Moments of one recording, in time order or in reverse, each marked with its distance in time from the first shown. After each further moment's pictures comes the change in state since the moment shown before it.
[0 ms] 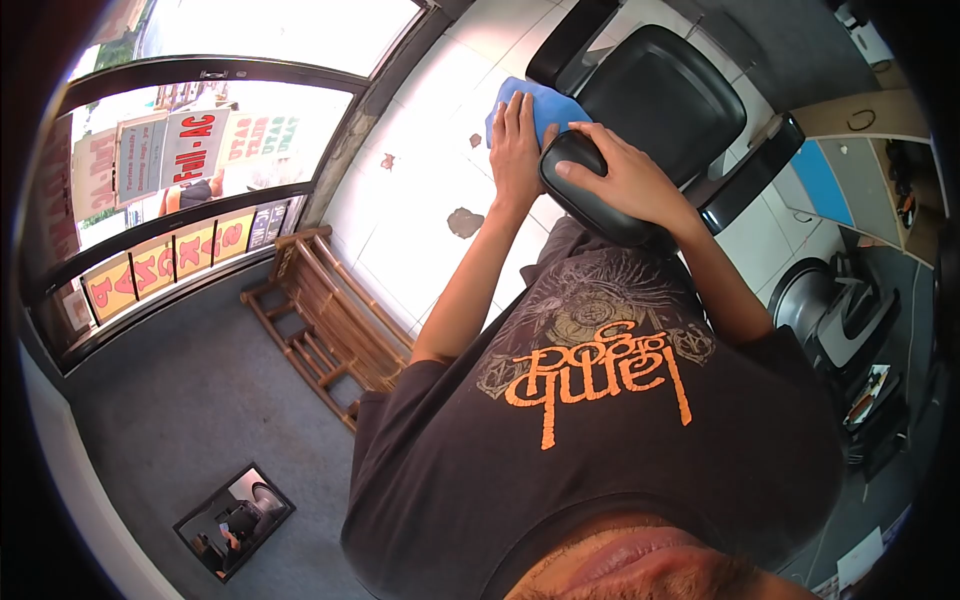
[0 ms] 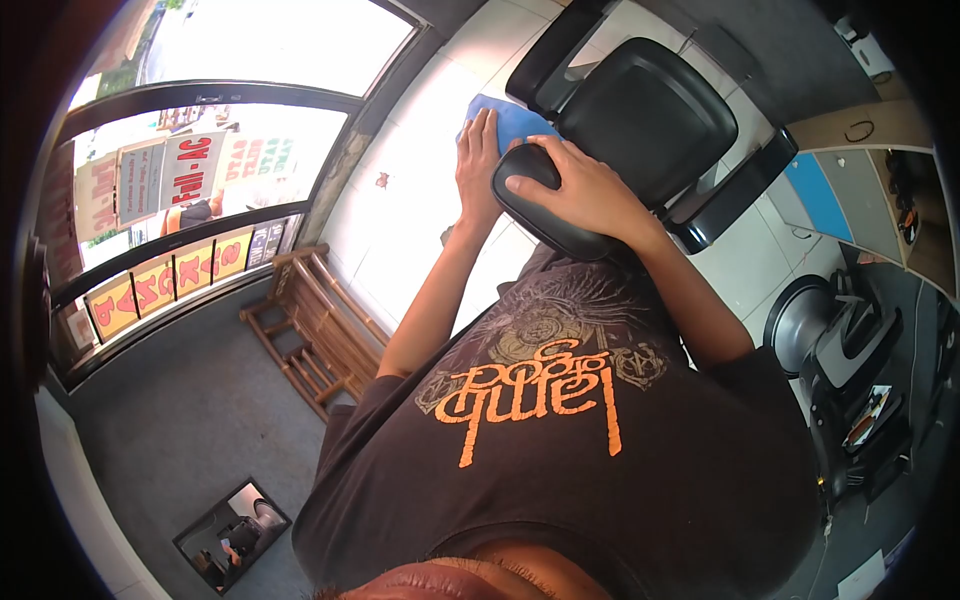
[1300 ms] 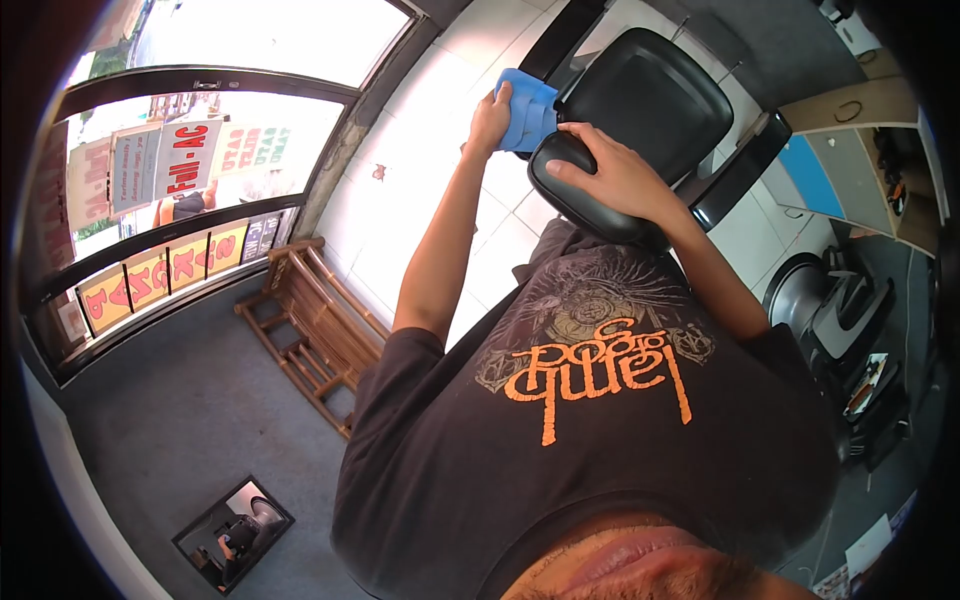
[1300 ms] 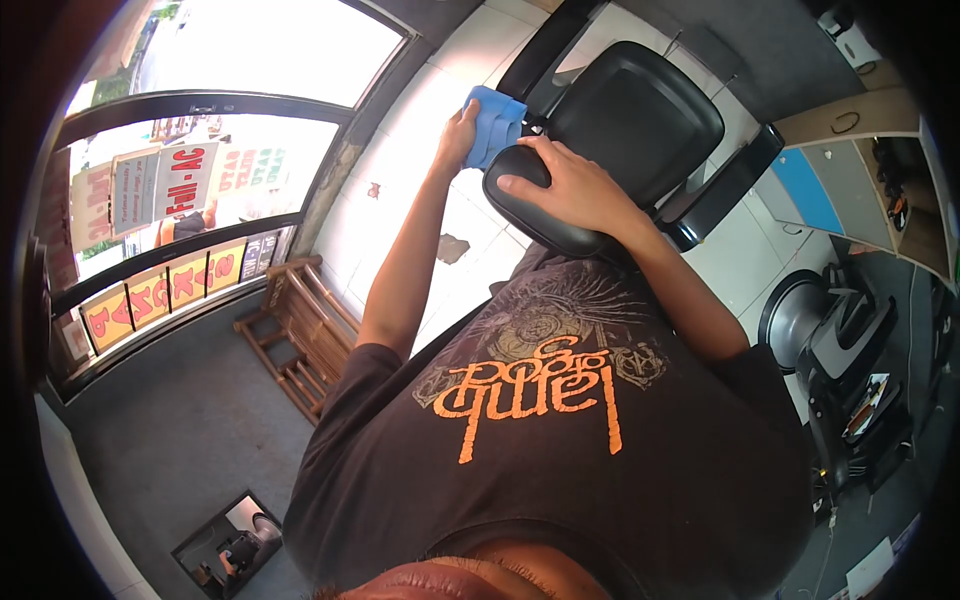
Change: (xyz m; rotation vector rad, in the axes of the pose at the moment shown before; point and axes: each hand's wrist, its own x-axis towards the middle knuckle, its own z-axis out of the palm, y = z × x) left_hand 0.077 -0.078 0.038 -0.573 -0.383 -0.684; right_hand 0.000 0.001 -0.001 -0.020 -0.022 0.049
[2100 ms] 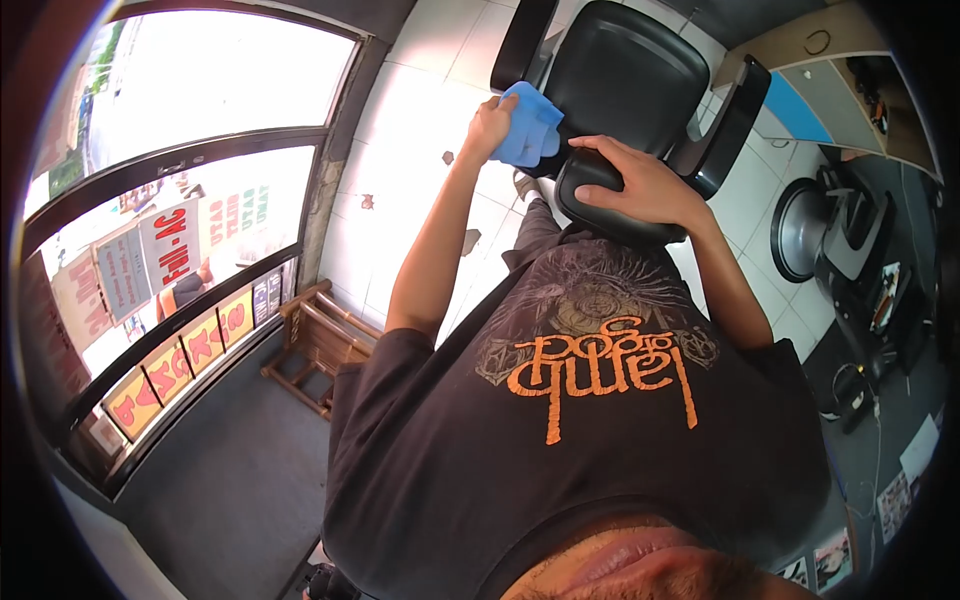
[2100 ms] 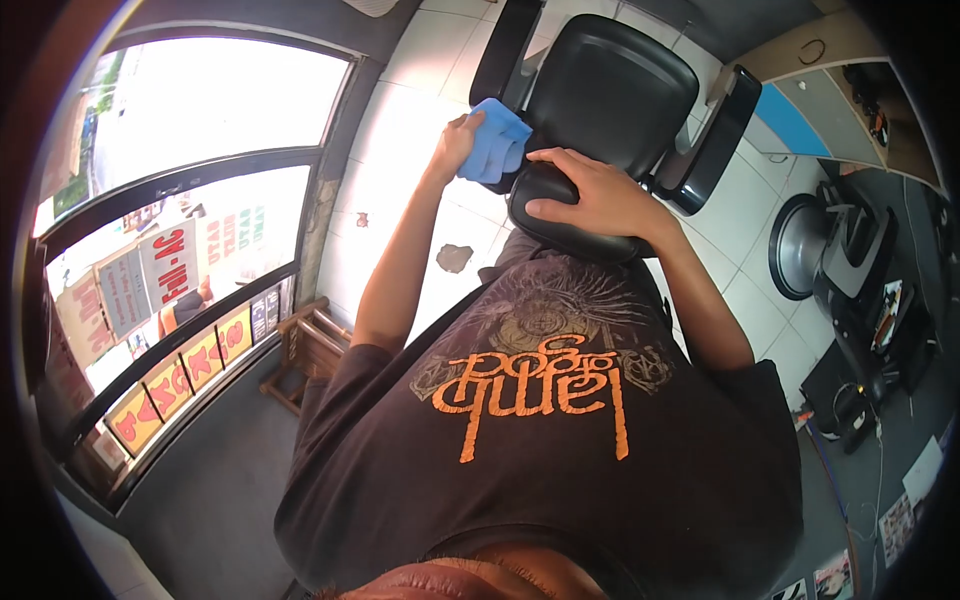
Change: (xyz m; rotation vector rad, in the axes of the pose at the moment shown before) left_hand 0.039 0.006 -0.003 0.243 -0.289 0.020; right_hand -0.006 -0.021 -0.009 0.023 -0.031 0.119
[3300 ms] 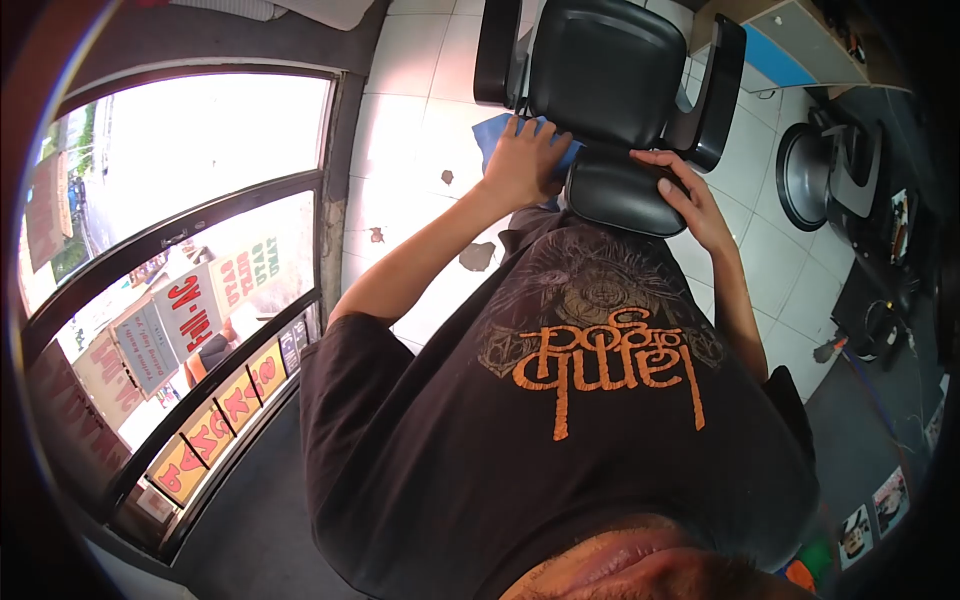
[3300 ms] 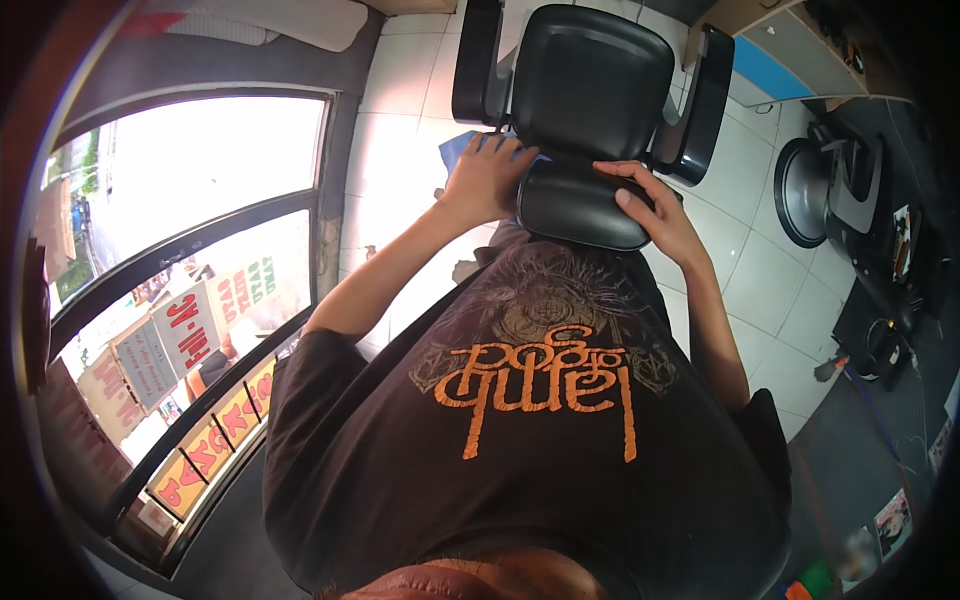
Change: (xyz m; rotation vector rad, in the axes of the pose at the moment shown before) left_hand -0.090 0.055 0.001 1.085 -0.191 1.045; right_hand -0.065 0.045 0.042 0.545 0.438 0.034
